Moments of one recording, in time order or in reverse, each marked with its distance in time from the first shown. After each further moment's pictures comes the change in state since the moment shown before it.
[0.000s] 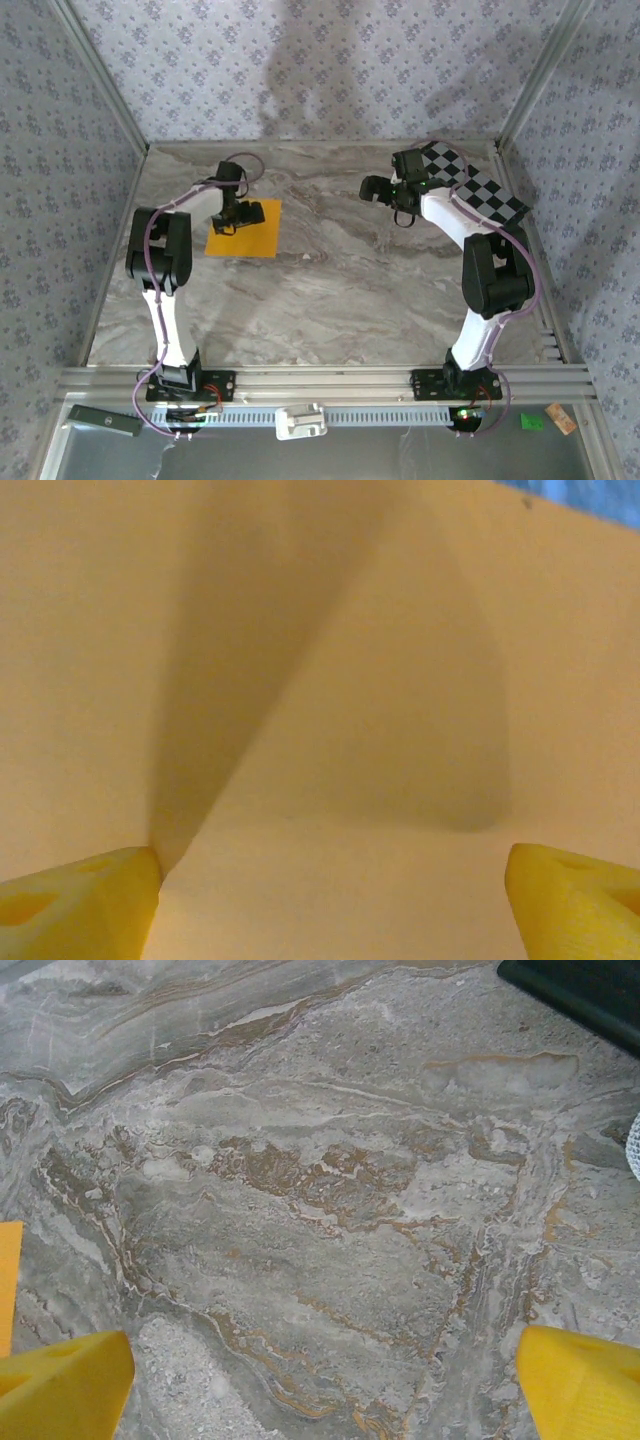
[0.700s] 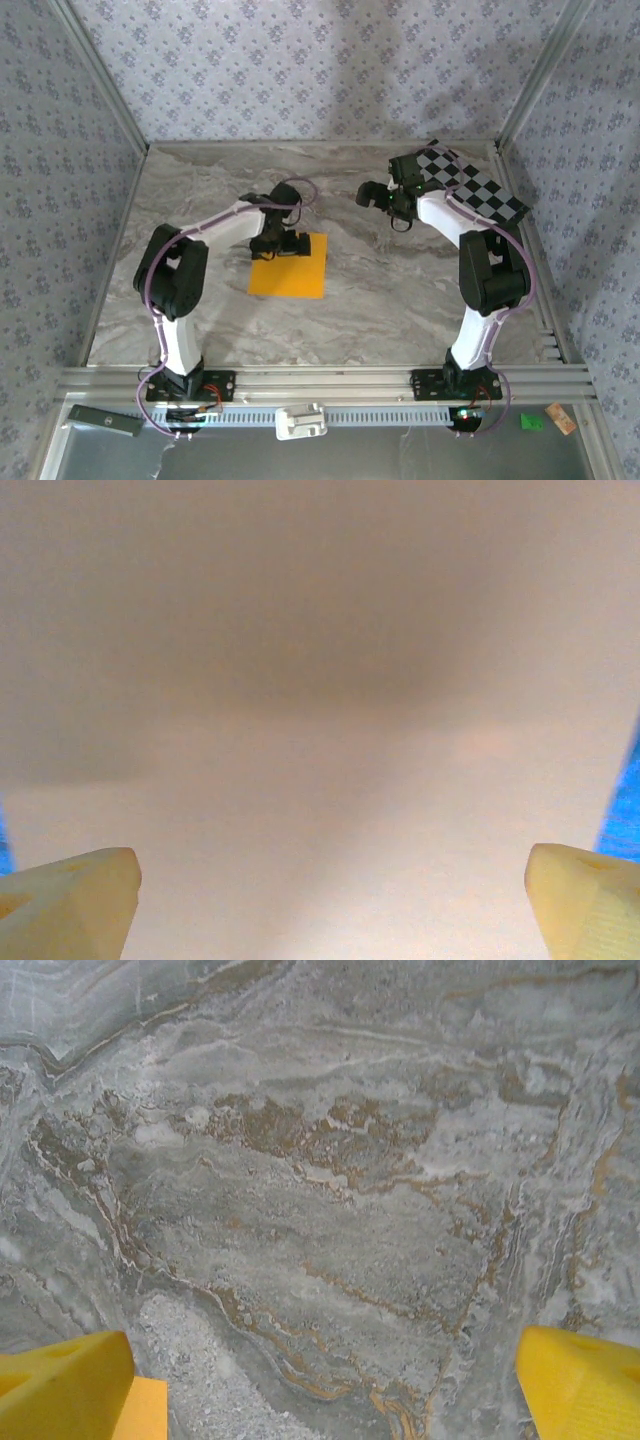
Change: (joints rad) left arm -0.351 -0.143 -0.032 -0.230 0.031 -0.145; right arm 0.010 0.027 -0.030 0.008 -0.047 0.056
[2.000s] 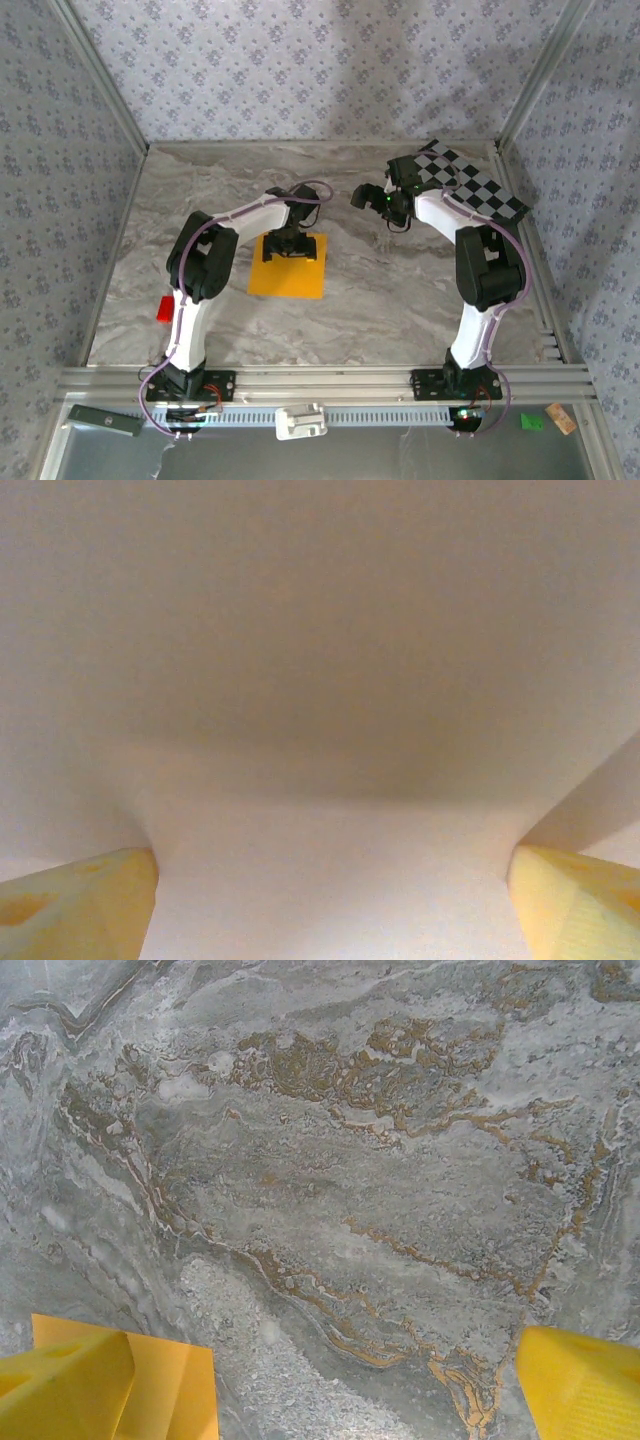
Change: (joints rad) left arm -0.056 0.237 0.198 -0.160 -0.067 -0.091; right arm 0.000 0.040 0.017 -0.019 -0.121 0.074
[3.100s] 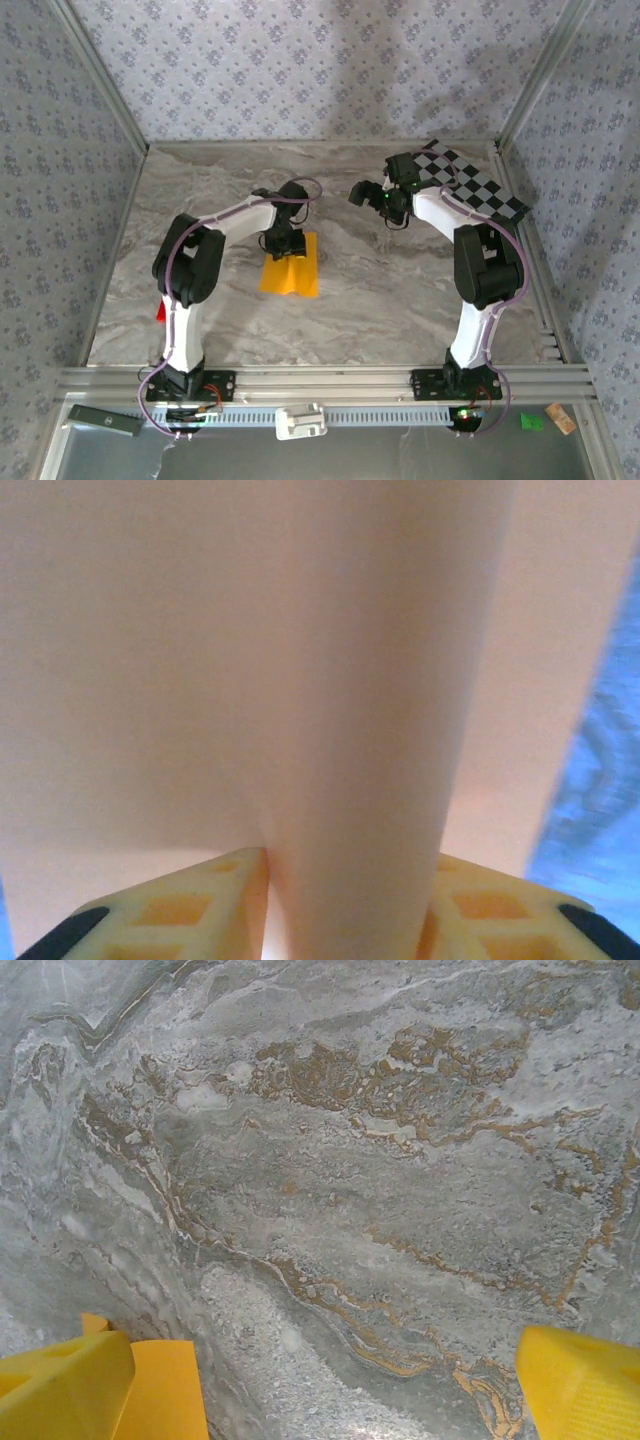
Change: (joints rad) left arm 0.050 -0.111 -0.105 0.139 0.169 0.006; right arm 0.006 0.017 0.035 -0.006 -0.012 0.032
